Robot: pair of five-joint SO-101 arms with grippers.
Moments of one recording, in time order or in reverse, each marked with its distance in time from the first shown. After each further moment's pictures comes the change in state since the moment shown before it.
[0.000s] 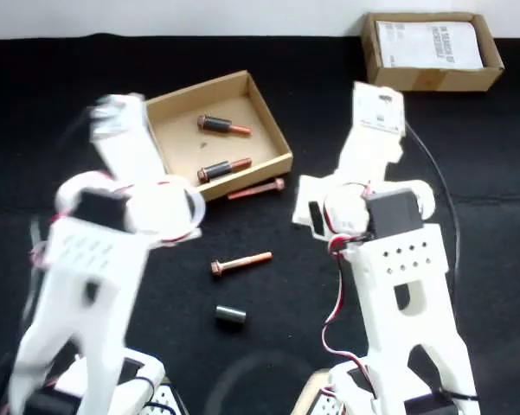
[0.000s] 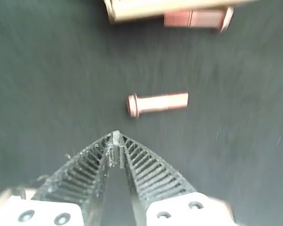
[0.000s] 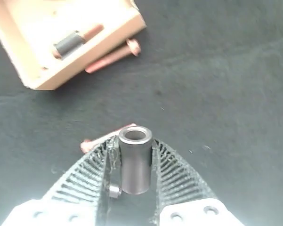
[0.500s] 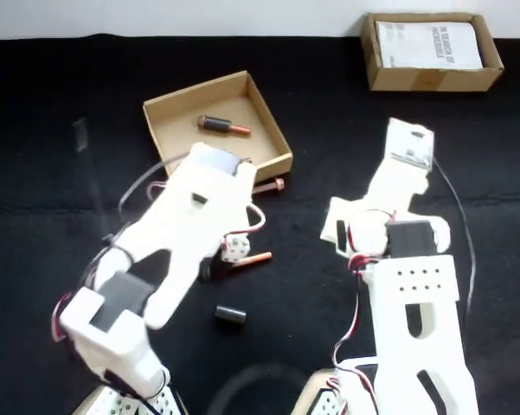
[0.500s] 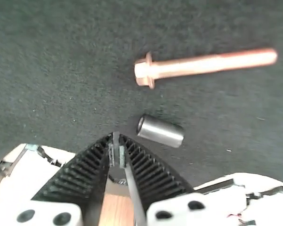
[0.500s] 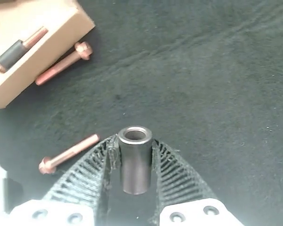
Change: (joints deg) left arm 8.5 40.4 -4.7 0.5 1.7; right arm 10.3 -9.8 21.9 -12.9 3.3
